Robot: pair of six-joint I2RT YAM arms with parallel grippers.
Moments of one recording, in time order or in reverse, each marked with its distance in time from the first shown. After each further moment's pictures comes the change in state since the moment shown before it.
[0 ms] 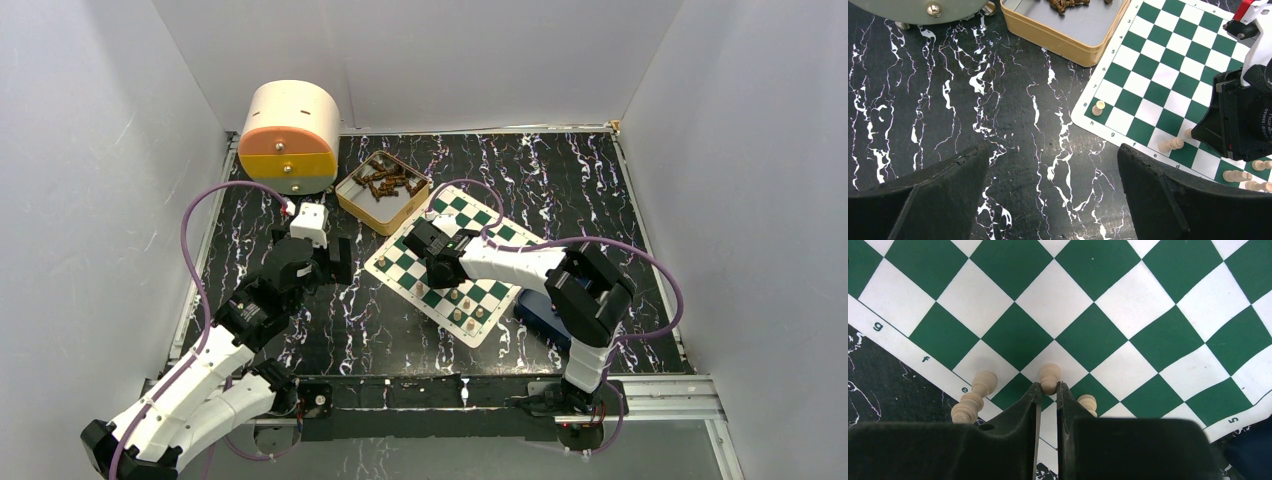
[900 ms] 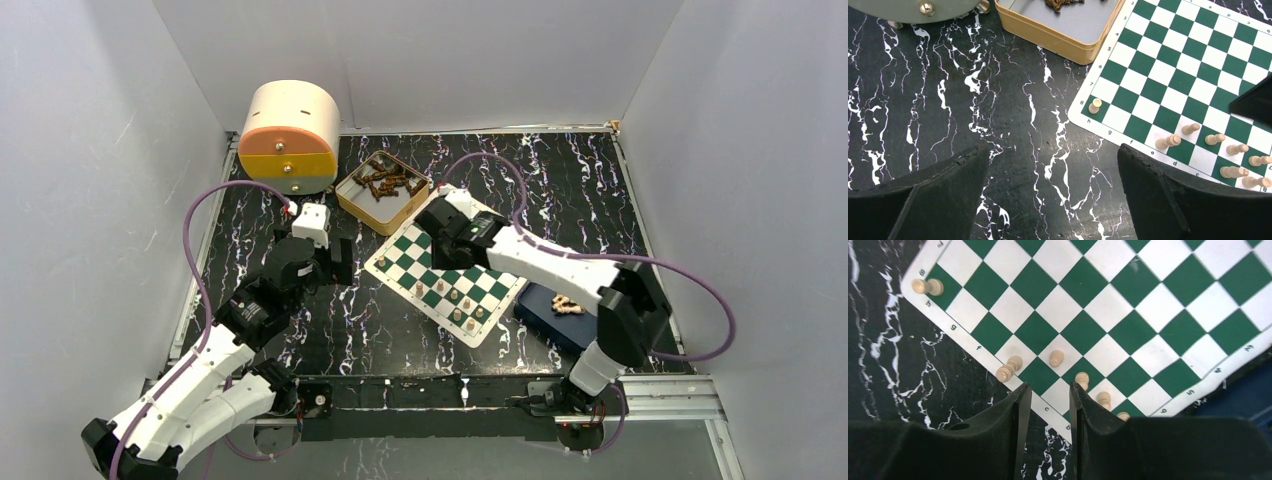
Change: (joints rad) left arm 0.000 0.004 0.000 0.000 0.015 0.000; right arm -0.013 -0.152 0.098 -0.134 0.023 0.011
